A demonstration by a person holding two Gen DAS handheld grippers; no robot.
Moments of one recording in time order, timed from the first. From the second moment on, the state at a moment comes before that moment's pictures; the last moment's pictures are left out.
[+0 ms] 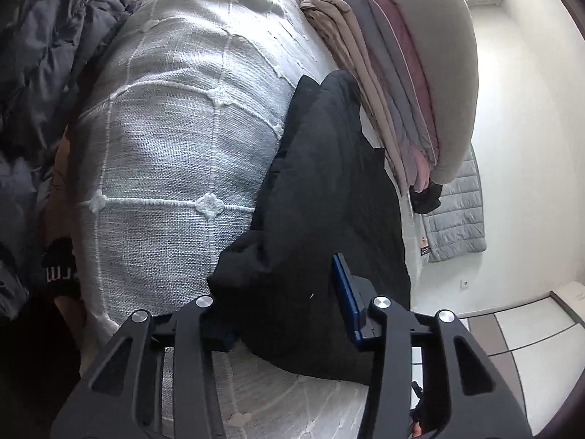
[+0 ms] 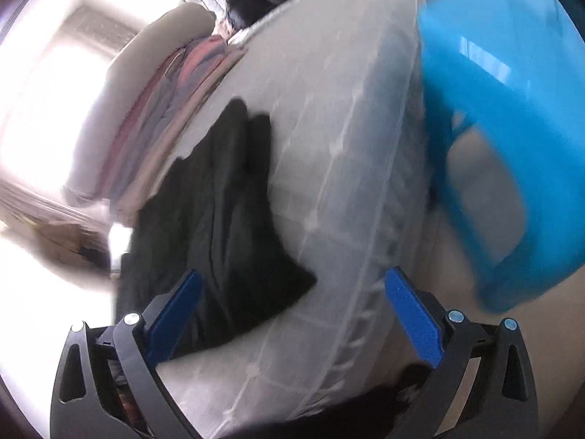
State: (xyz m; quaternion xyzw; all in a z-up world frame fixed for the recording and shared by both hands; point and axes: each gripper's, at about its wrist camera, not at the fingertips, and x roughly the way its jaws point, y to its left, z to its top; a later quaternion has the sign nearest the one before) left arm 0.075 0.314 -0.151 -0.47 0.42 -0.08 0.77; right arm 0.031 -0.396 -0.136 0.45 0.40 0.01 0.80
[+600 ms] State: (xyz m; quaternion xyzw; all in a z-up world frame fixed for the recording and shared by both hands) left arm 0.076 0.315 -0.142 -0.46 0.41 -0.10 0.78; right arm 0.054 -0.383 -0.172 0.57 0.32 0.12 0.75
